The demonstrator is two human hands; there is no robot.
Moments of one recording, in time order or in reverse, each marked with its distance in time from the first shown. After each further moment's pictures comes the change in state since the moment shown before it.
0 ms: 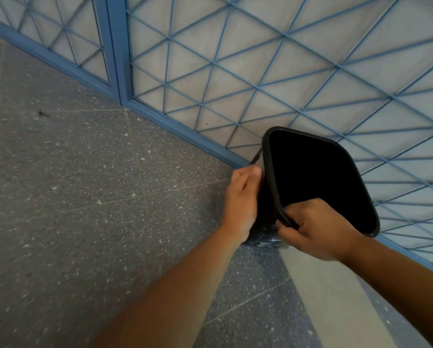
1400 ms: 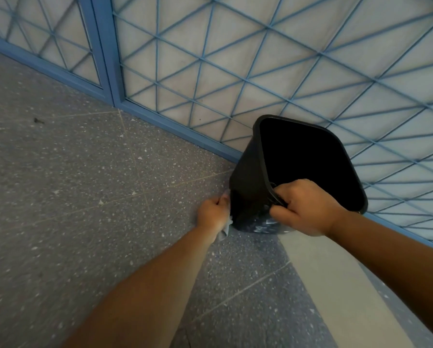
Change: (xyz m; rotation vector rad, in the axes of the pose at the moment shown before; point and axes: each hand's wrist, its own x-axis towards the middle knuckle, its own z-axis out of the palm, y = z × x) left_hand 0.001 -0.049 -0.066 0.578 0.040 -0.439; right_hand 0.005 0.000 0.004 -0.017 -0.047 0.075
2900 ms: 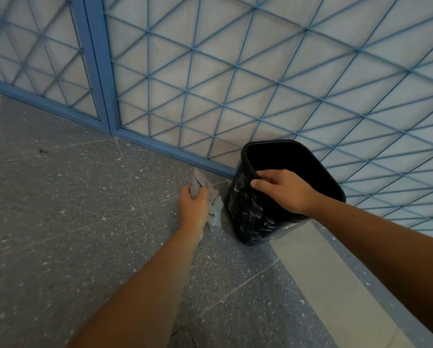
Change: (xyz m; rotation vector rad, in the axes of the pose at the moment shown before) left_hand -0.055 0.041 -0.036 -0.453 0.168 0.221; right_hand -0.003 -0.005 -0.018 0.370 0.140 0.341
